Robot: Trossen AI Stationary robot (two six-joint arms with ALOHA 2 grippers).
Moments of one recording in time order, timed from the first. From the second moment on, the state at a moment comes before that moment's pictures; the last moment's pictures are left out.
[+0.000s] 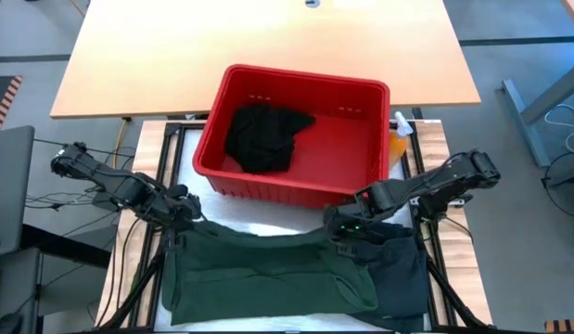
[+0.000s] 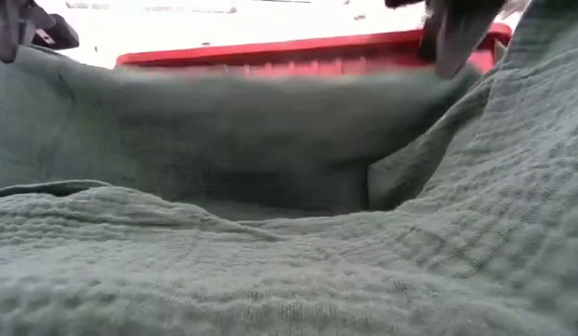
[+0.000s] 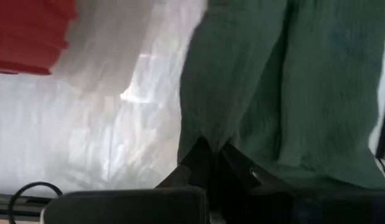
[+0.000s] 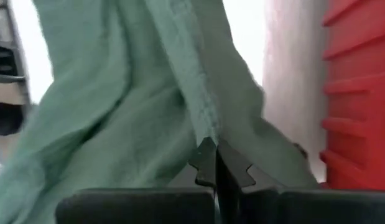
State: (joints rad) left arm -0.45 0.96 0.99 -1.23 -0.06 -0.64; right arm 0.27 1.51 1.30 -1.00 0.04 0.48
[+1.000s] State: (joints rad) left arm -0.45 1.02 0.99 -1.25 -0.15 -0.61; right arm -0.13 1.75 1.41 -1.01 0.03 0.23
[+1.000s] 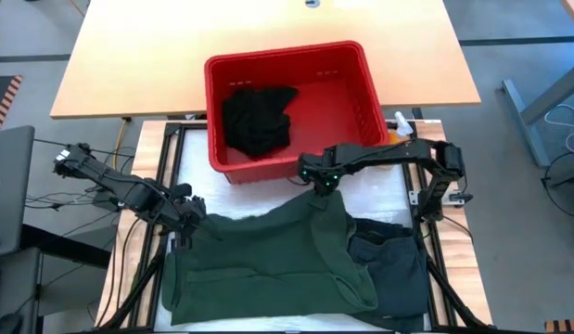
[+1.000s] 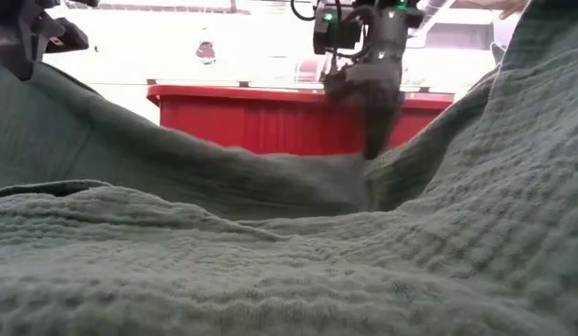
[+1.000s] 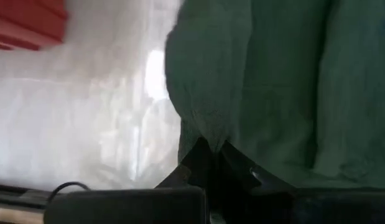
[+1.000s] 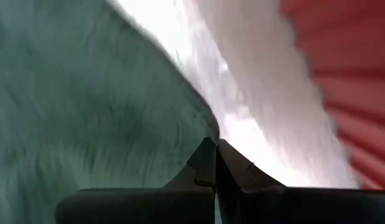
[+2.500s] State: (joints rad) left arm -0.79 1.34 0.99 -0.81 0.27 -0.86; right arm 0.54 1.97 1.87 -1.34 -0.32 0.99
